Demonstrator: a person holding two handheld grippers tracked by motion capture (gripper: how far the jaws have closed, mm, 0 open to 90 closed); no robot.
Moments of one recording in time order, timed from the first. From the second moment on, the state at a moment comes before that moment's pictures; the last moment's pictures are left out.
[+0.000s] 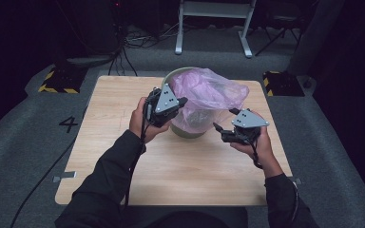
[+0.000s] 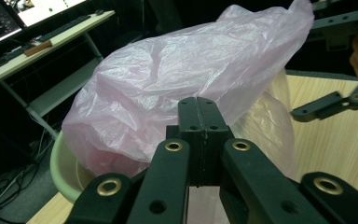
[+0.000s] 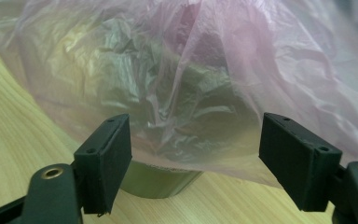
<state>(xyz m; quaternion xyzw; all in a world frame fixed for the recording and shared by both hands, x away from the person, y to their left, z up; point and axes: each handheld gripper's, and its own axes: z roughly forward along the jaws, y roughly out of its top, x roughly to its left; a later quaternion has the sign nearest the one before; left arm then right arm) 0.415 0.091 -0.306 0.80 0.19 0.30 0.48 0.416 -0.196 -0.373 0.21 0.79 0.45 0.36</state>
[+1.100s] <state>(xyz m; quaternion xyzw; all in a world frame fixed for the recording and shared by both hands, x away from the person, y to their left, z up) 0.423 0.108 -0.306 0.79 0.21 0.29 0.49 0.417 -0.211 -0.373 0.20 0.77 0.49 0.35</state>
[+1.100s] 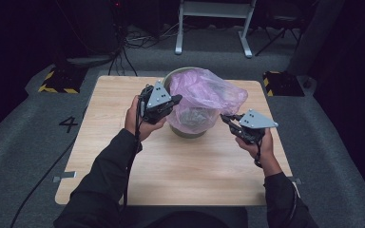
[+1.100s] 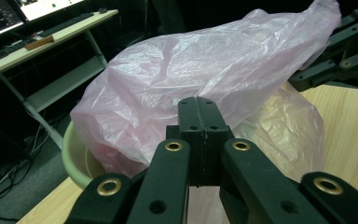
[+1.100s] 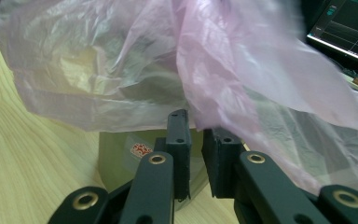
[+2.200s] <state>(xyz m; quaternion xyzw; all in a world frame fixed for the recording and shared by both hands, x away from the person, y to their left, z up) 0.424 0.107 -0.319 0.80 0.21 0.29 0.49 0.417 -0.215 -0.366 0.23 0.74 0.55 0.32</state>
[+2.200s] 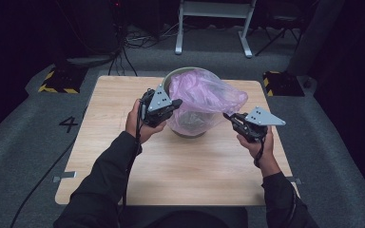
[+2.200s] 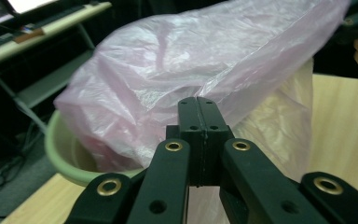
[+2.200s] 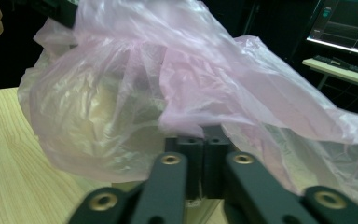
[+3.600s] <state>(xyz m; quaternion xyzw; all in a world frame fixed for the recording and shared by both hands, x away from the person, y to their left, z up) 0.530 0.167 -0.366 0.75 0.40 0.29 0.44 0.451 -0.238 -0.423 0.29 0.78 0.50 0.24</state>
